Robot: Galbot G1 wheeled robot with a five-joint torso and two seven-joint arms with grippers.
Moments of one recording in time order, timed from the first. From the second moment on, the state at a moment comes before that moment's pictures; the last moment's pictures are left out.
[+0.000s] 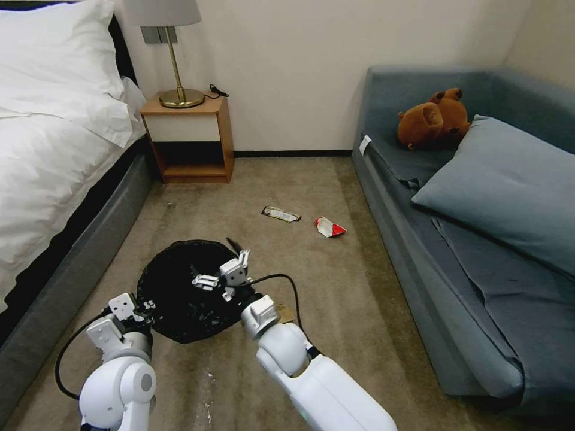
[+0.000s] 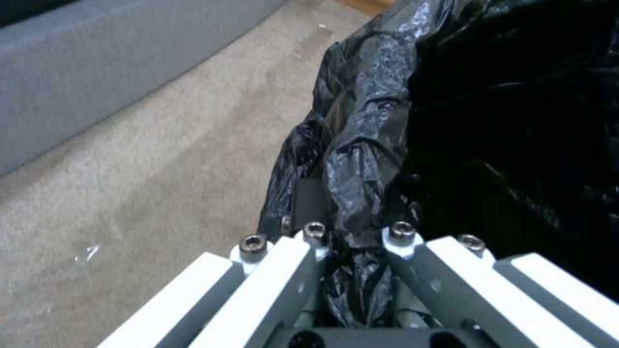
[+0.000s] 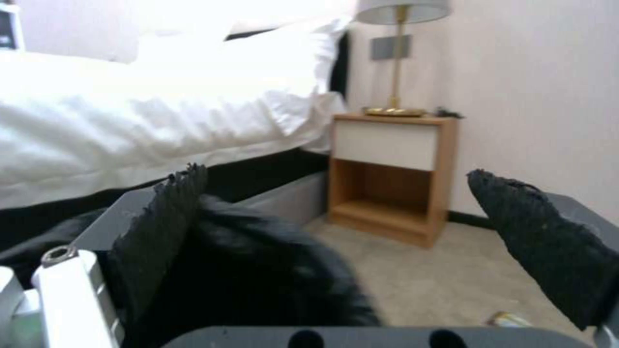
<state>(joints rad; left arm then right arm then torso) 1.41 -1.55 -0.77 -2.12 -0.44 0.58 -0.34 -0.93 1.50 -0.22 1.61 0.11 0.10 0.14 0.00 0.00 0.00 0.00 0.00</state>
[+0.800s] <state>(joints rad) 1.39 -1.54 -0.78 -2.12 -0.48 0.58 -0.33 -1.05 1.44 0.13 1.57 0.05 0.15 0.06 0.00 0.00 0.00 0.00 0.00</state>
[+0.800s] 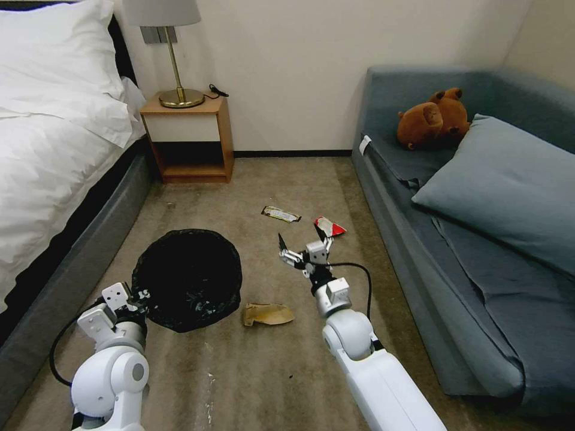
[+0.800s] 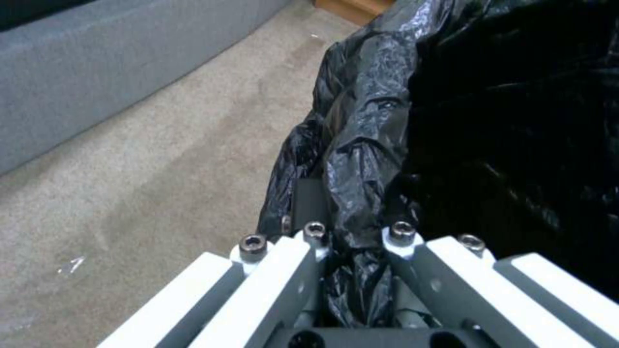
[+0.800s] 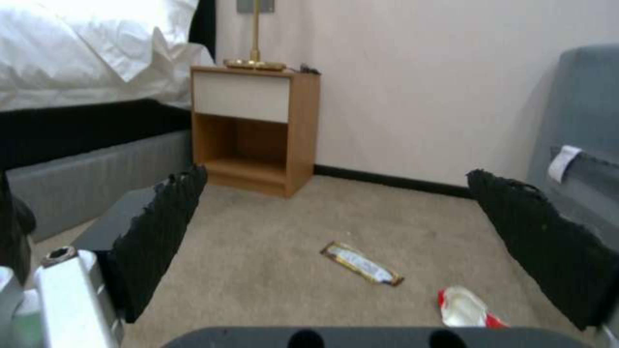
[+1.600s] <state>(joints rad) 1.39 -1.55 -0.78 -2.11 -0.48 0.55 -0.33 -1.10 1.47 0.20 1.44 0.06 0.20 -0.07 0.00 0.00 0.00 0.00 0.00</state>
